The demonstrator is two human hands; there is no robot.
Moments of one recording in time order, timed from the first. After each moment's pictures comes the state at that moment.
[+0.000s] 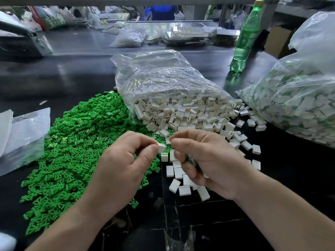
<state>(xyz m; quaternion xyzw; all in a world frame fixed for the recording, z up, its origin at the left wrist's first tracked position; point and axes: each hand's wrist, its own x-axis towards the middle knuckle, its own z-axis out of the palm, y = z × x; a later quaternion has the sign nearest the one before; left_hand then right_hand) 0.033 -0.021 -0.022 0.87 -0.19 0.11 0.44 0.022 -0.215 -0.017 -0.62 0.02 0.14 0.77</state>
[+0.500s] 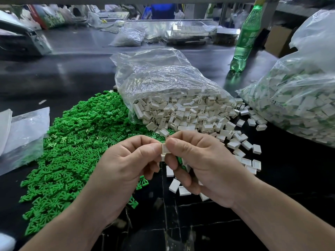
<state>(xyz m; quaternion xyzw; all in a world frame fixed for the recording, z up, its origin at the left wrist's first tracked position) 0.033 -0.025 -0.022 0.67 -0.11 -0.12 0.72 0.012 -0.206 -0.013 -0.63 -0.07 0.13 0.76</state>
